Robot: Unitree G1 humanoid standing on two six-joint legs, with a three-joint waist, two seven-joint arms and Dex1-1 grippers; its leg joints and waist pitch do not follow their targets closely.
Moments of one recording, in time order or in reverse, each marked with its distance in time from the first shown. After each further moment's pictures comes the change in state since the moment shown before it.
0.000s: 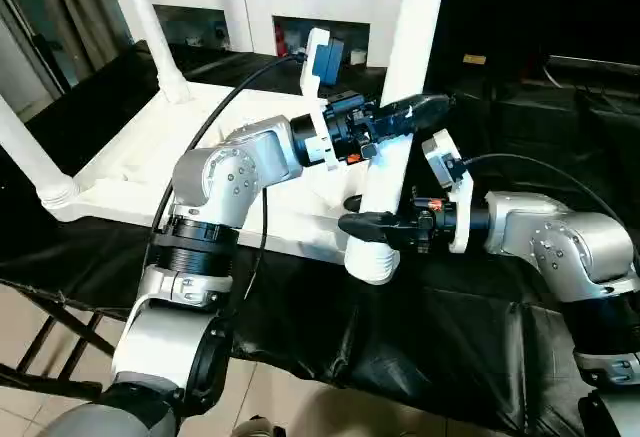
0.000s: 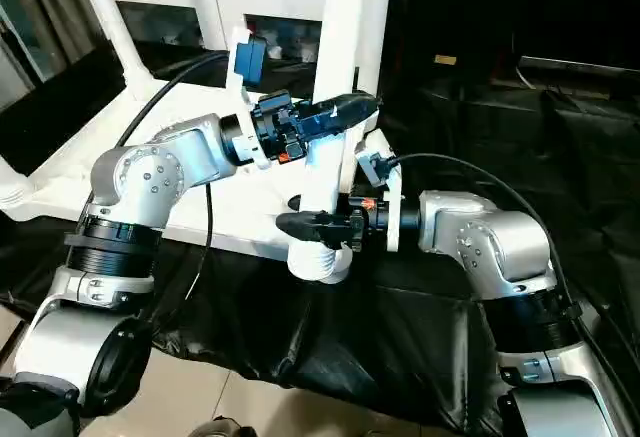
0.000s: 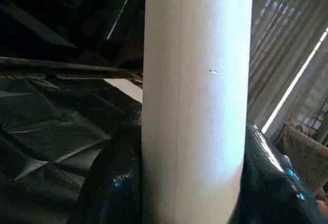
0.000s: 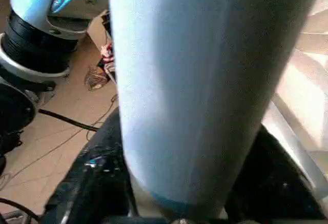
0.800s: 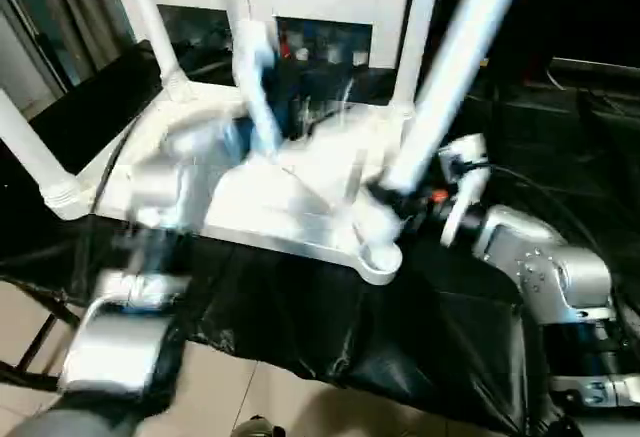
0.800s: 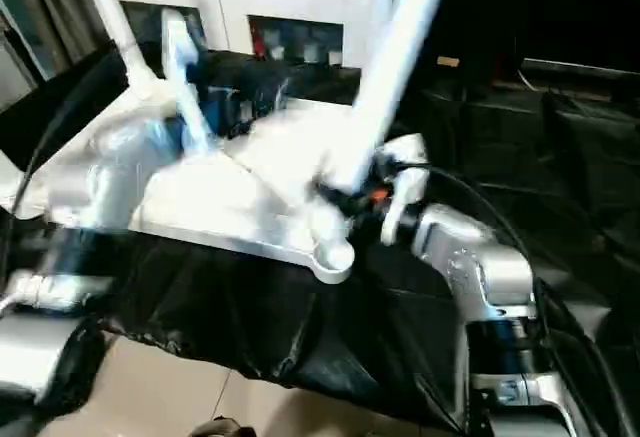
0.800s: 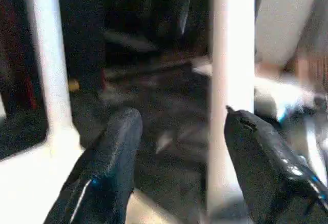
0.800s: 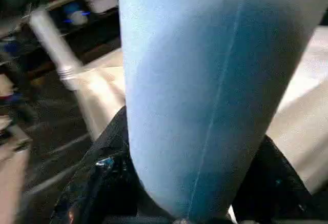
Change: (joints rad) left arm 0.105 0.259 -0.192 0.123 0.352 -0.519 -0.184; right arm 0.111 0.161 -0.144 0.079 -0.201 -0.332 -0.461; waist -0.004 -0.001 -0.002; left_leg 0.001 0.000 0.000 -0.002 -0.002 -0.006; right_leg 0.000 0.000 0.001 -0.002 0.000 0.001
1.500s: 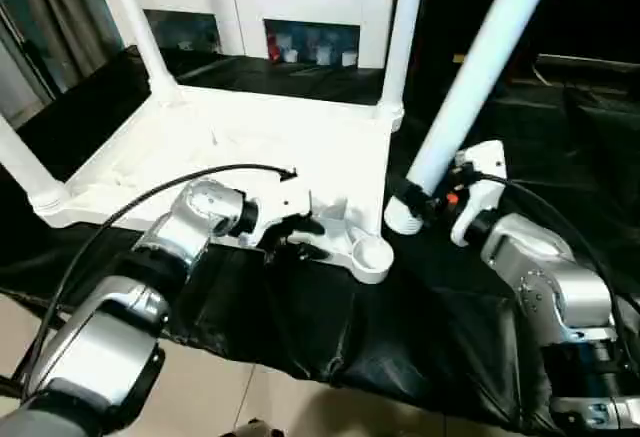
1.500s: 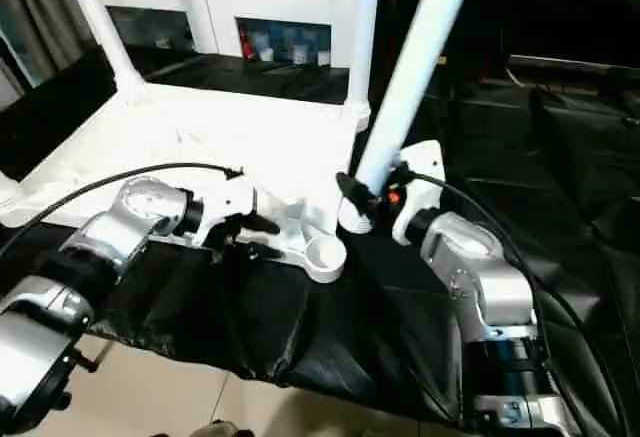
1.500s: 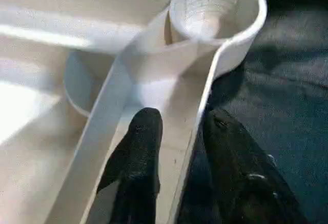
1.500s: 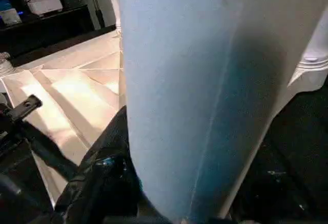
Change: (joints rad) left arm -0.050 0.033 -0.263 0.524 0.345 -0.425 -0.153; right arm 0.067 -0.002 0.007 -0.047 -0.059 -0.072 -0.058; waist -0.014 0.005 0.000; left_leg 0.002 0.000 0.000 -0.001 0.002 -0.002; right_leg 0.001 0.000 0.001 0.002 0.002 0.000
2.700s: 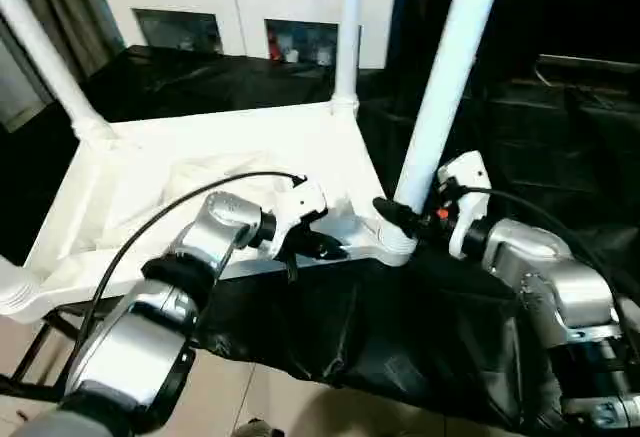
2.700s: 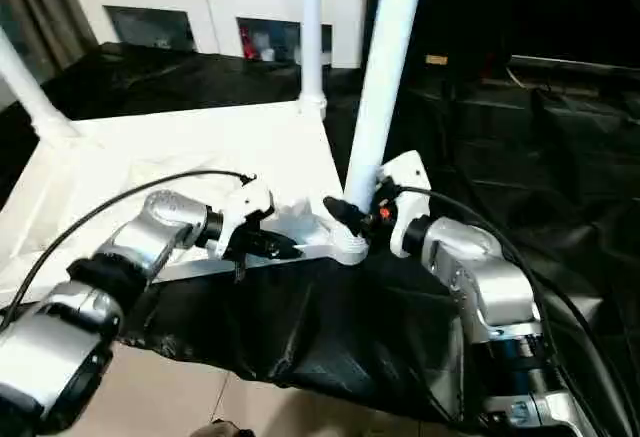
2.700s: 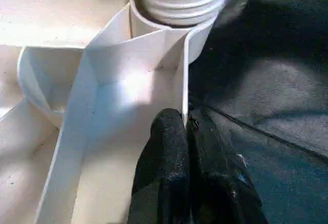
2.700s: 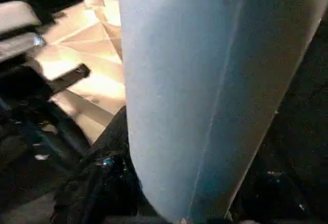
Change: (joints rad) left arm 0.054 -0.122 0.103 -0.031 -0.032 0.171 0.004; right arm -0.020 -0.058 0.087 0.080 -0.054 -0.001 0.124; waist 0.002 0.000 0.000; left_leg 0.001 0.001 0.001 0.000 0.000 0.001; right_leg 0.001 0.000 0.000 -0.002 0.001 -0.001
